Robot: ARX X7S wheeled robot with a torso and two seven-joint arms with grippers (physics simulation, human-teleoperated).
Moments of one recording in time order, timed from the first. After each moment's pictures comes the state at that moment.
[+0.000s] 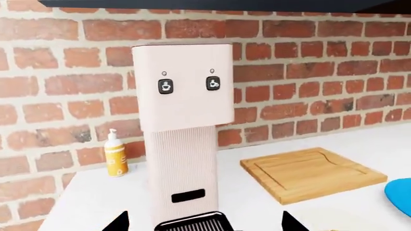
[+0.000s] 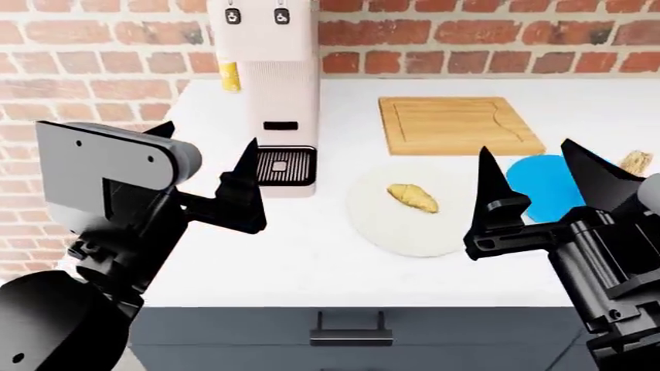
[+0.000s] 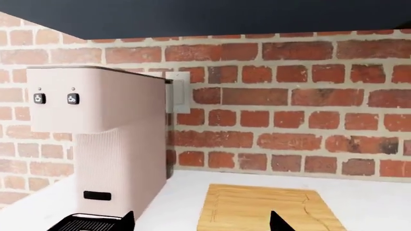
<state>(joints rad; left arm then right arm) -0.69 -0.18 -0.19 0.95 -0.62 -1.50 -0.09 0.48 0.31 0.46 -1.03 0.82 1.32 0.13</state>
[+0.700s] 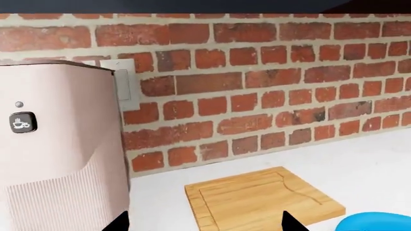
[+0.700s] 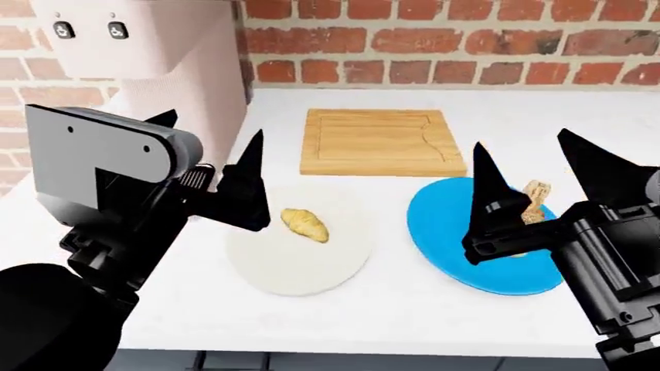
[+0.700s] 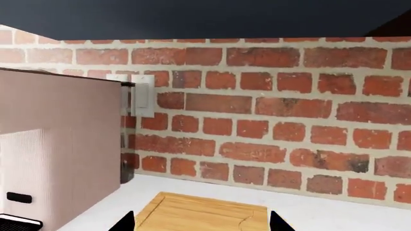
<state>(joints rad) -0.78 -0.22 -0.25 0.92 -0.96 -1.55 -0.33 0.53 0.38 0.49 -1.02 1.04 1.33 0.24</state>
